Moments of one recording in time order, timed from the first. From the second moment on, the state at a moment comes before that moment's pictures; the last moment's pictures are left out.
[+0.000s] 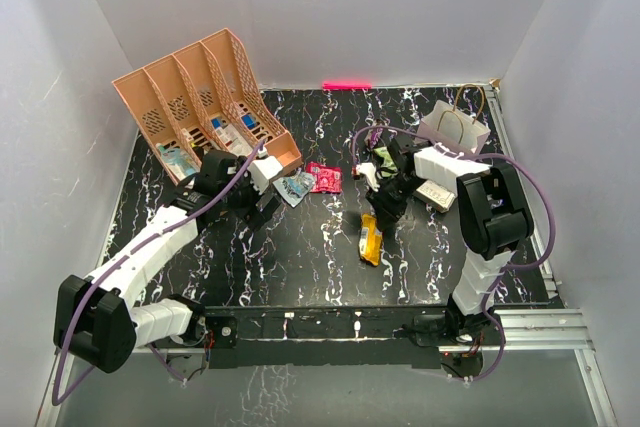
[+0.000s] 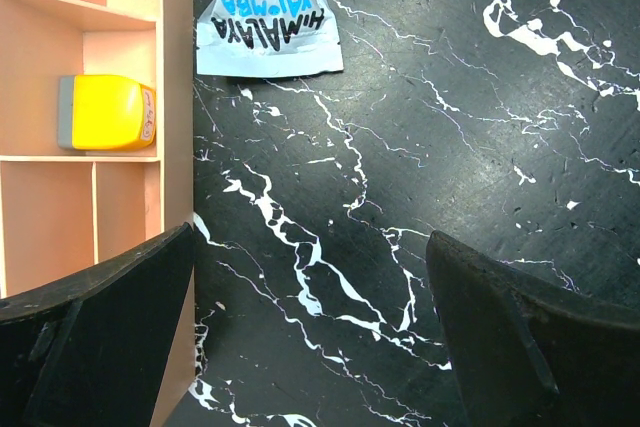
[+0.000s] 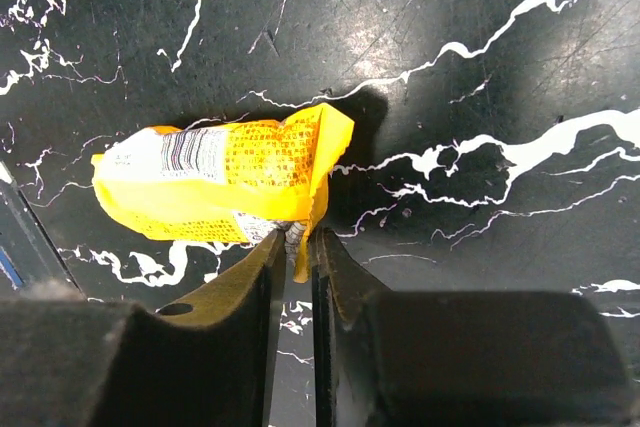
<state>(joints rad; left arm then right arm) -0.41 1.17 0.82 -0.46 0.28 0.45 0.29 1.84 1.17 -0.87 -0.61 -0.79</state>
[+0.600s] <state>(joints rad) -0.41 1.15 0.82 -0.46 0.28 0.45 0.27 1.71 1.23 -0.95 -0.63 -0.78</state>
